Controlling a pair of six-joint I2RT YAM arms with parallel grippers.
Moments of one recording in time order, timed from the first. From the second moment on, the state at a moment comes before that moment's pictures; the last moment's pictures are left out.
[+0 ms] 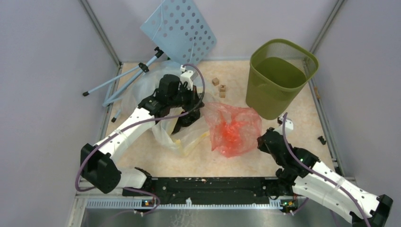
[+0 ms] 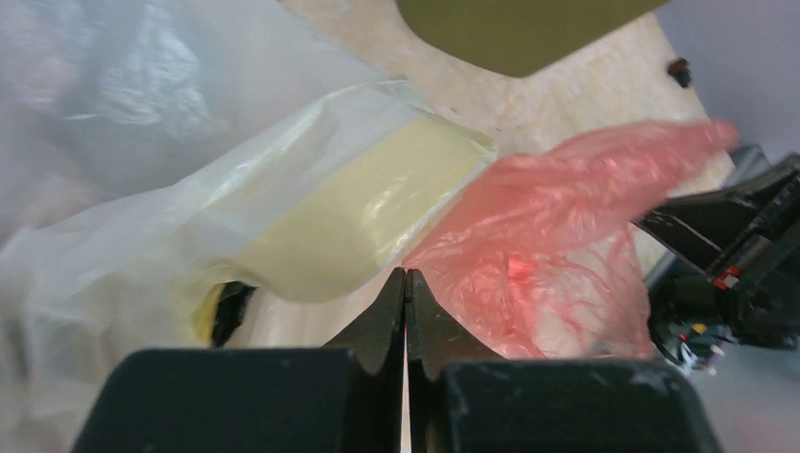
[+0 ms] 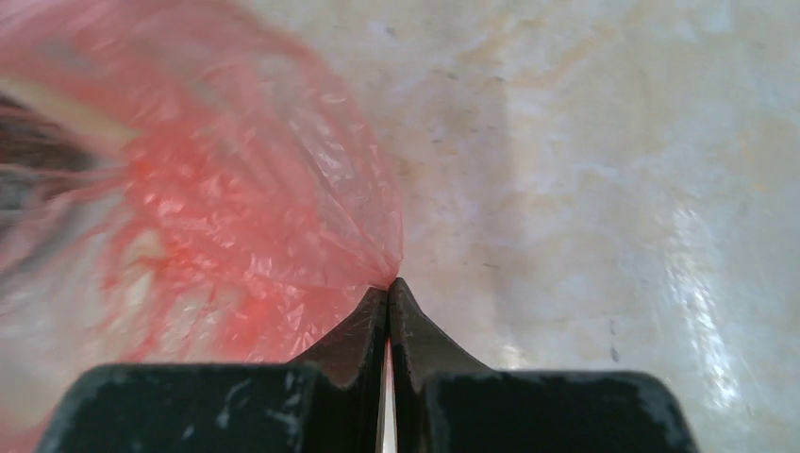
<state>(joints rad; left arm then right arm) -0.54 1.33 1.16 -0.34 0.34 -0.30 0.83 0.54 0.47 -0.69 0.60 0.99</state>
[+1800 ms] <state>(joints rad) -0.63 1.39 1.26 -0.09 0.62 -0.26 0.83 0.44 0.88 -0.77 0.36 0.58</state>
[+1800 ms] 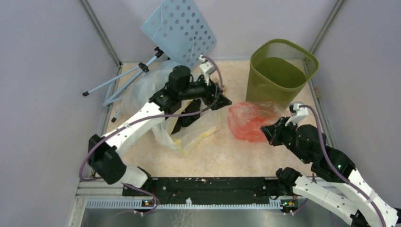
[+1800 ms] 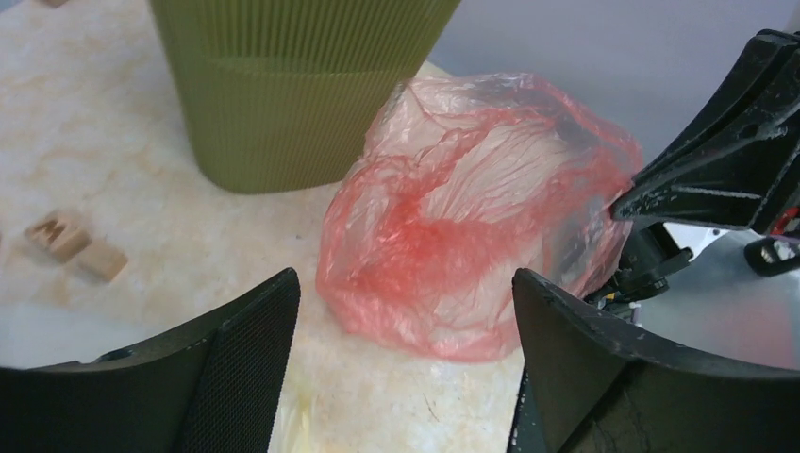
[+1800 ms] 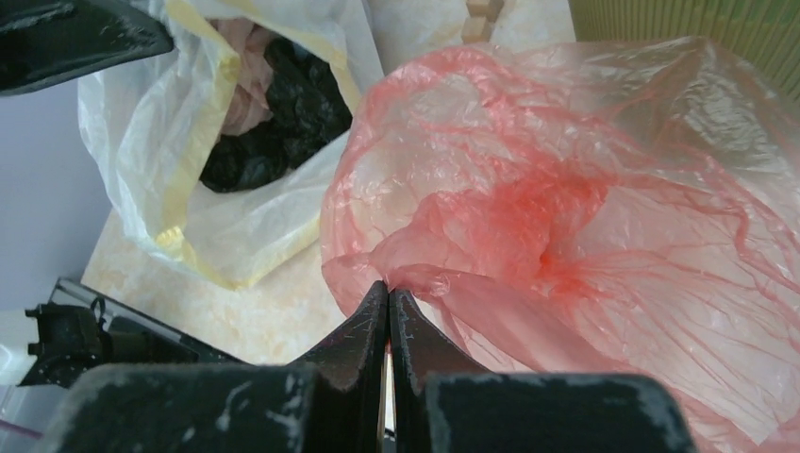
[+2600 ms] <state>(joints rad) -0.77 2.03 1.68 -0.14 0.88 -0.11 0.83 0.43 0.69 -0.77 0.07 0.67</state>
